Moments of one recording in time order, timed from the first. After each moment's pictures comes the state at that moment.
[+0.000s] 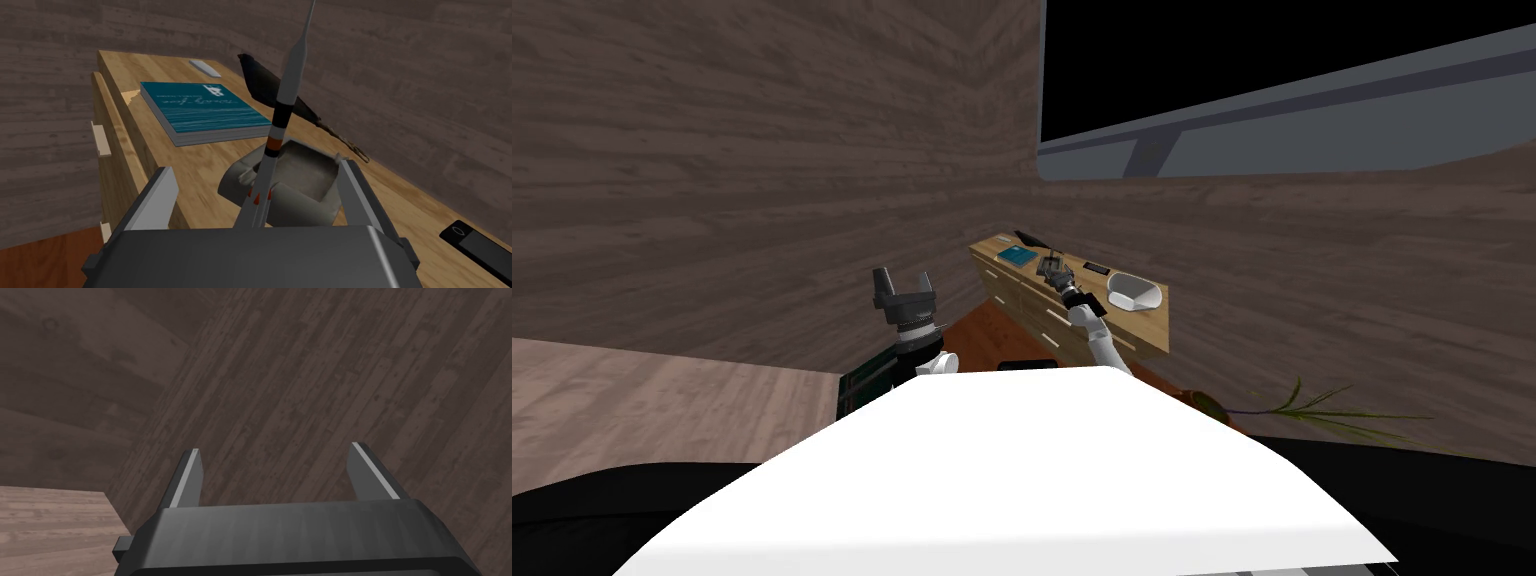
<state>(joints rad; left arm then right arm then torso) 0.54 0.01 -0.02 -2.27 0.10 -0.61 0.10 -0.02 -0.18 0.13 -1.73 -0.83 0.07 -0.66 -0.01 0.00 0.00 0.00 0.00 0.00</state>
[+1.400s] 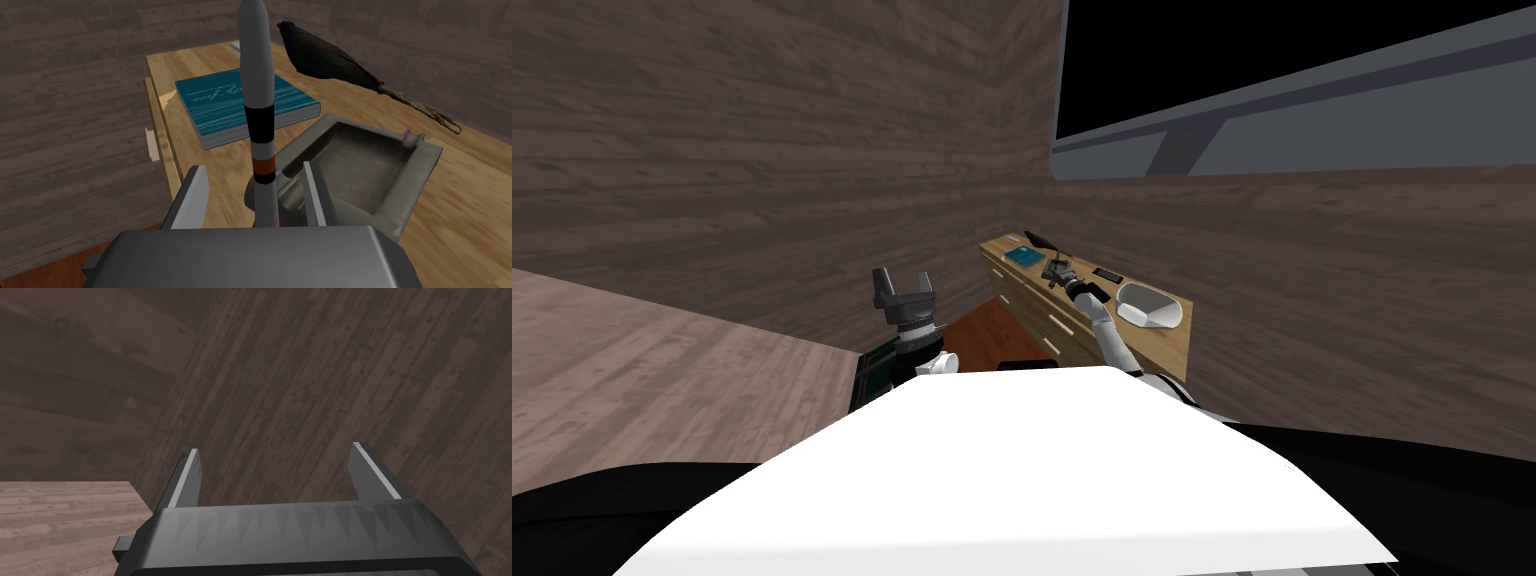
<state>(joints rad) 0.54 0.01 -0.02 -2.27 0.10 -0.61 0.10 -0.17 -0.24 0.04 -1.58 -0.94 0.23 -0.88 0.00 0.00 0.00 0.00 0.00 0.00</state>
